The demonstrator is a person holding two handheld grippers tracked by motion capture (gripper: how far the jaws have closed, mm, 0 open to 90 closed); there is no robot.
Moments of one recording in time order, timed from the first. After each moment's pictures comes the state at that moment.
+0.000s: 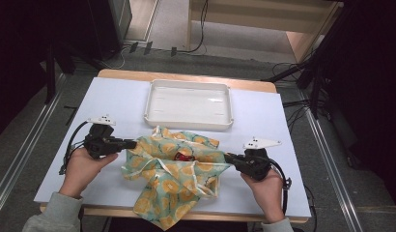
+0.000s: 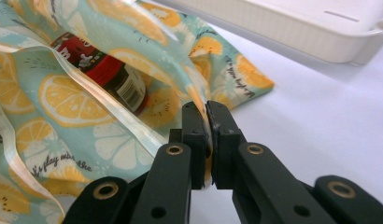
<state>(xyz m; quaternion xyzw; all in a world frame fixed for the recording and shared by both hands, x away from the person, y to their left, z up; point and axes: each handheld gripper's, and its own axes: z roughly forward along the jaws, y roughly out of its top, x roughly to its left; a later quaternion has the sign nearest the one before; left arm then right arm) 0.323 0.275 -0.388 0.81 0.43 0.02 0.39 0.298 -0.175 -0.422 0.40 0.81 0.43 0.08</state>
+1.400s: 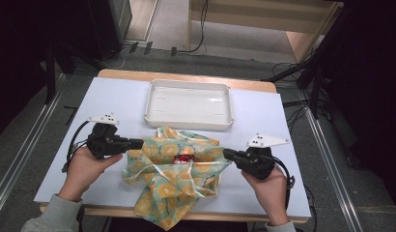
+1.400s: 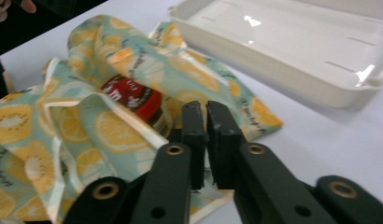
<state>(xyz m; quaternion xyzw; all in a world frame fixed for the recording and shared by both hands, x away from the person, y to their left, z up) 0.311 0.252 -0.366 0.82 0.39 0.00 0.42 0.285 -0.168 -0.387 0.37 0.80 0.47 0.08</state>
